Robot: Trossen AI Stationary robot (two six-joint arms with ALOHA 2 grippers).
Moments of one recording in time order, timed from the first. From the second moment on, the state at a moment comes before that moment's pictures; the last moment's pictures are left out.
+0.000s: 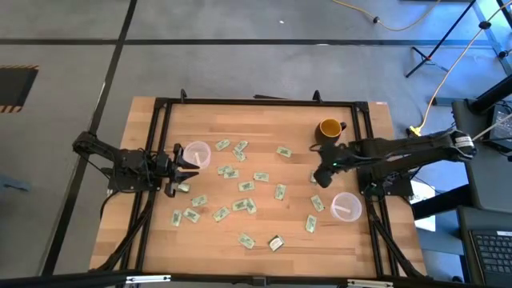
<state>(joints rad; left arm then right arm) -0.39 0.00 0.01 0.09 -0.40 -0.08 0.04 1.05 0.70 -0.80 0.17 0.75</state>
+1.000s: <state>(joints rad) -0.39 0.00 0.01 0.09 -0.40 -0.08 0.00 1.43 0.70 -0.79 0.17 0.88</state>
